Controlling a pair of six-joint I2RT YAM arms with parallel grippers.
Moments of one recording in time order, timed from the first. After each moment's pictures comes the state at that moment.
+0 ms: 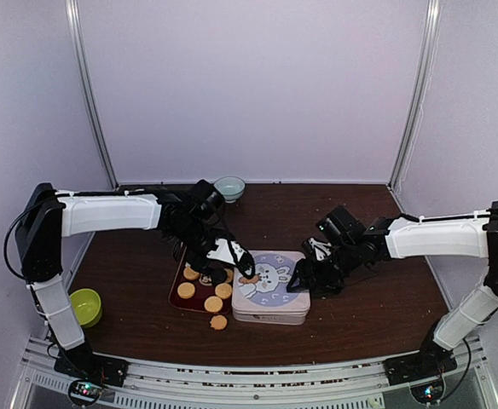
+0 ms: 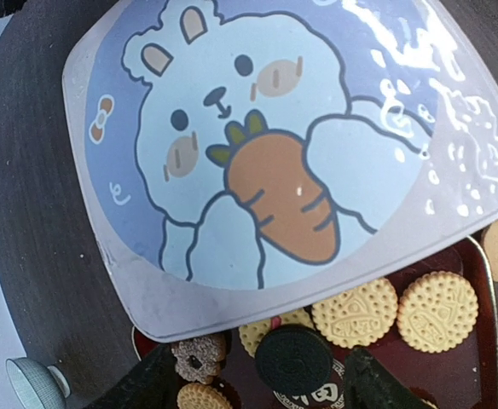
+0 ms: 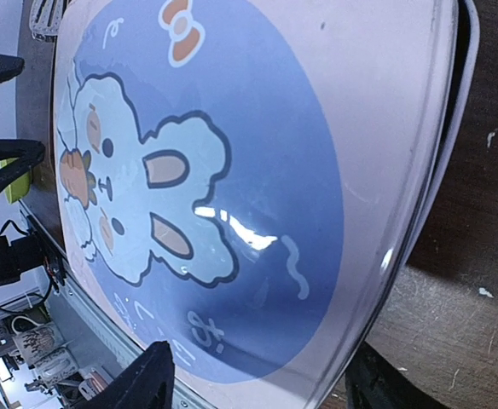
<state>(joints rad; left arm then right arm) -0.80 1.82 1.34 -0.64 0.26 1.26 0.77 1.53 0.93 -0.45 -0.39 0.76</state>
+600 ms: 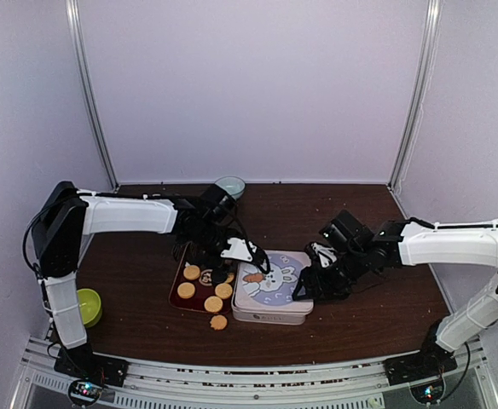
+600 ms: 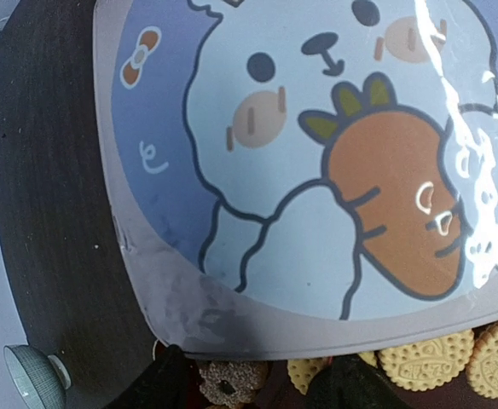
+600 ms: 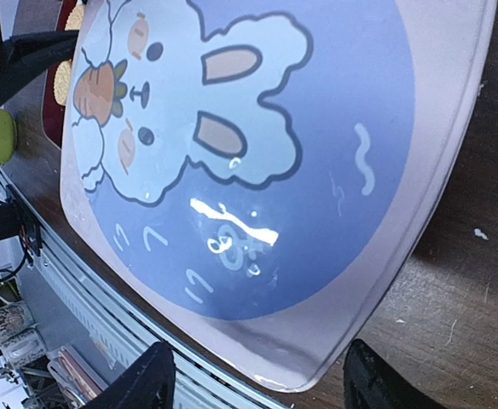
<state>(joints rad) -0.81 1.93 1.38 -0.50 0.18 1.16 0.85 1.42 0.89 -0.53 -0.31 0.73</state>
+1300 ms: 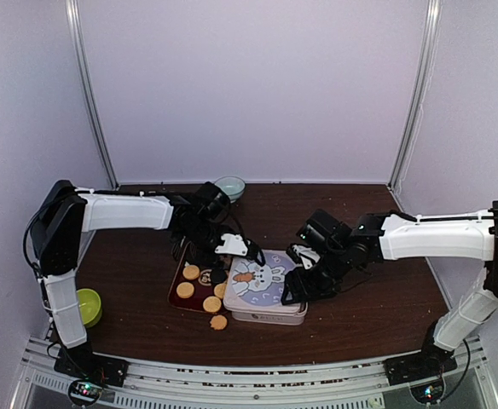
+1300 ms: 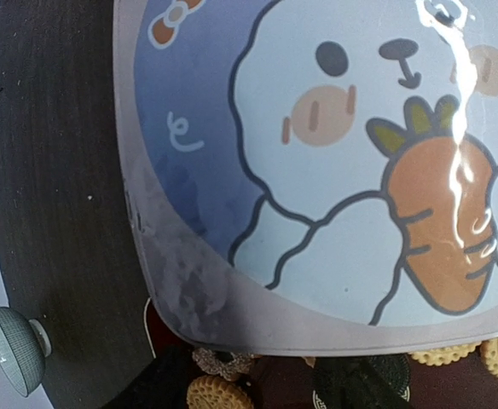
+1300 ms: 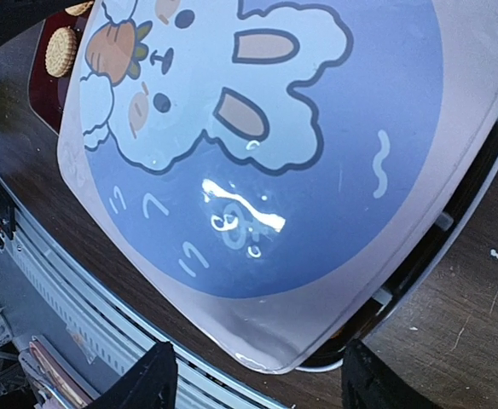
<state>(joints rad) -0.76 1.93 1.38 -0.53 0.15 1.12 0.94 1.55 1.07 -0.66 -0.24 0.67</state>
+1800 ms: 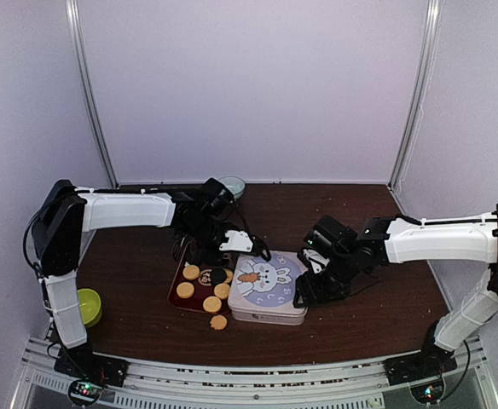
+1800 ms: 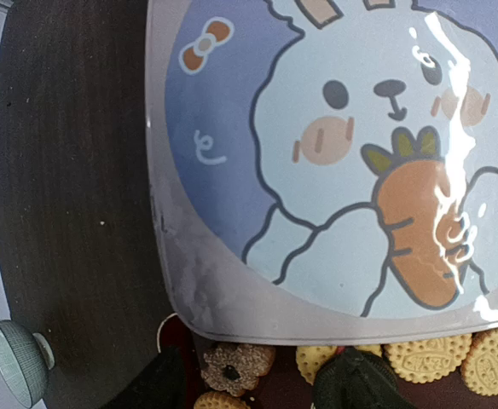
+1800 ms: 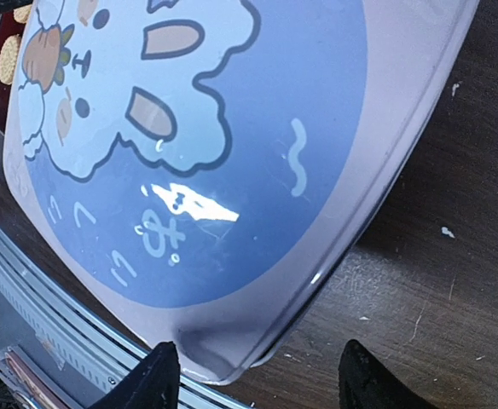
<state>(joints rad) -0.78 1.93 1.42 -0.56 0.20 1.08 0.92 1.51 1.00 -0.69 -0.17 0.66</state>
